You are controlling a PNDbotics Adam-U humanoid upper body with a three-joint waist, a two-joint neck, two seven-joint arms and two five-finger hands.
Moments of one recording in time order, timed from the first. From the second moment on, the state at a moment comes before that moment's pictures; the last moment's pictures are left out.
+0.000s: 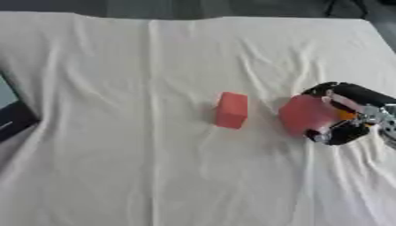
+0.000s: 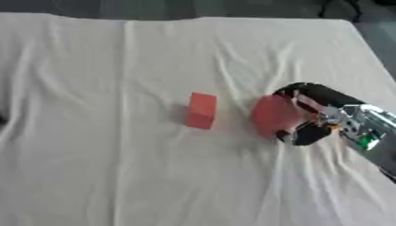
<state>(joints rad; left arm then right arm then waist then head) -0.39 0.52 -0.25 -1.93 0.30 0.09 0.15 0.14 -1.07 -0.10 -1.99 0.32 0.29 0.21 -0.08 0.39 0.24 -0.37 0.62</state>
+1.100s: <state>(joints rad) -0.36 0.53 -0.25 -1.94 0.32 0.09 0.16 0.05 -1.14 -0.14 -1.99 -0.08 0.22 -0.22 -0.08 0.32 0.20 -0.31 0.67</state>
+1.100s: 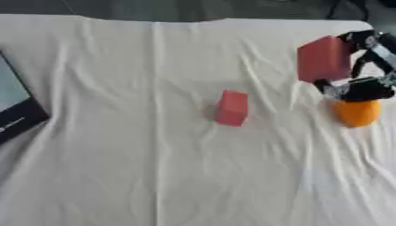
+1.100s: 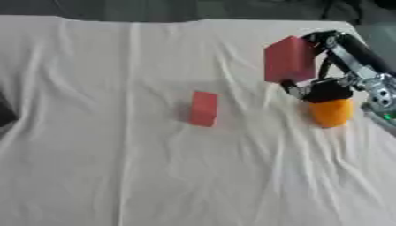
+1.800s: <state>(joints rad) -0.39 0.56 -0.23 -1.98 0.37 0.03 0.13 -0.08 -1.08 -0.05 -1.99 -0.28 0.17 -0.41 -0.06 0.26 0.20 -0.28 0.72</state>
